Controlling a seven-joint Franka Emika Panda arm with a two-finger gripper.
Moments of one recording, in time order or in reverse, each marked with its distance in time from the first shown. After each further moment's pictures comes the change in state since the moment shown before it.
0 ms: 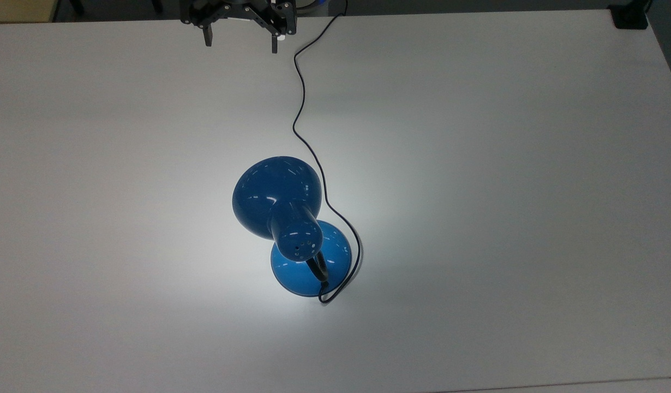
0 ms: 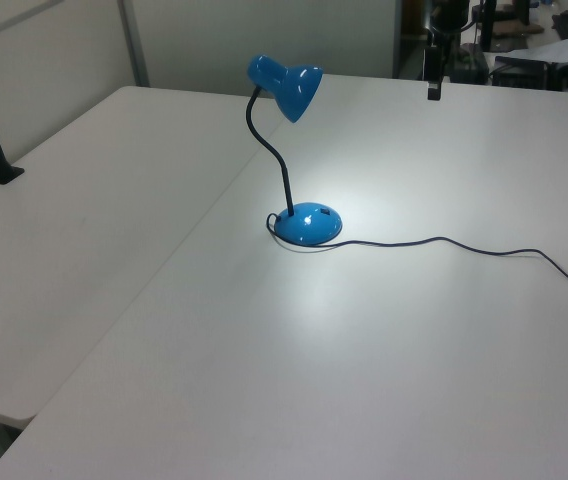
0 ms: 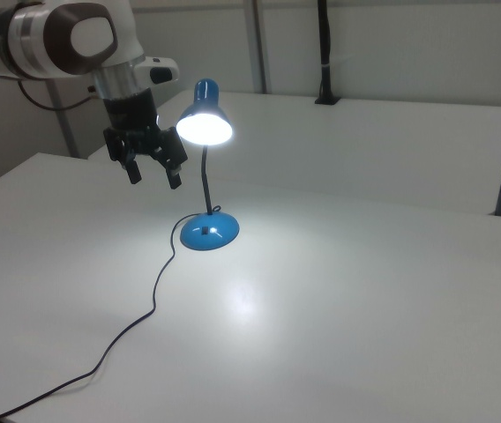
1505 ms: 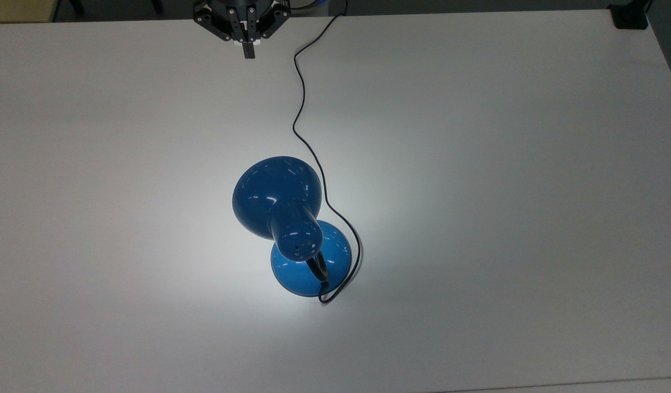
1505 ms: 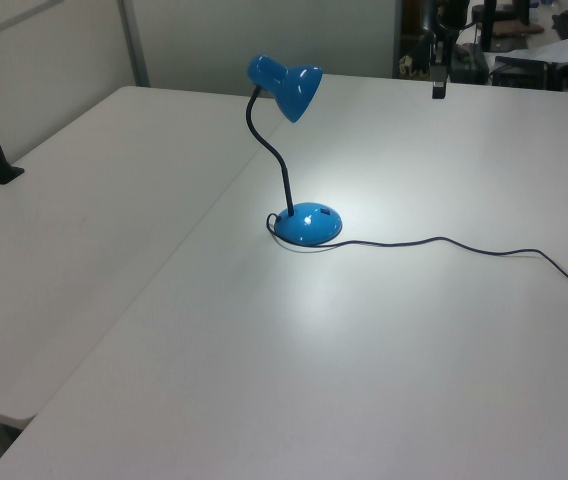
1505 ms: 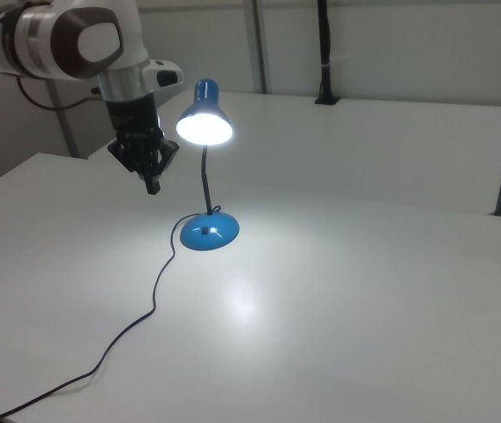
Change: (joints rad) arm -0.009 0.012 -0.004 0.005 0.071 0.002 -0.181
